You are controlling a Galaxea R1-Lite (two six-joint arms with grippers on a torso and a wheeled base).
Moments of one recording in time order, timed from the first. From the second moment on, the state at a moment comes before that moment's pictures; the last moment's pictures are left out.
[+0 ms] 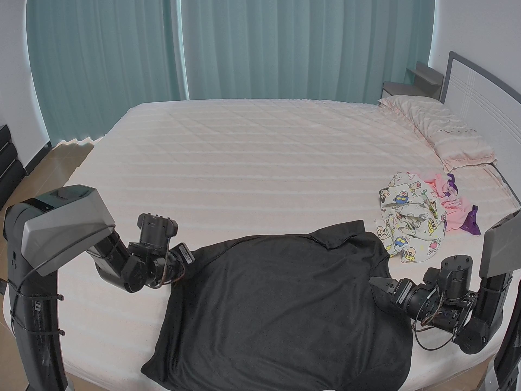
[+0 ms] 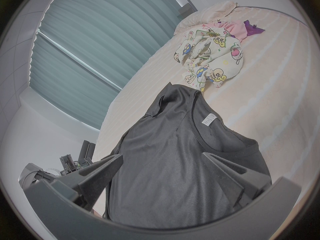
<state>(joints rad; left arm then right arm) -0.26 2.31 -0.94 -0.64 0.13 -0.75 0.32 2.12 -0.07 -1.55 0.04 0.83</state>
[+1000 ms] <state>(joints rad) 0.03 2.39 -1.24 -0.45 0.02 -0.84 0.31 2.13 -0.07 -1.55 0.05 0.83</state>
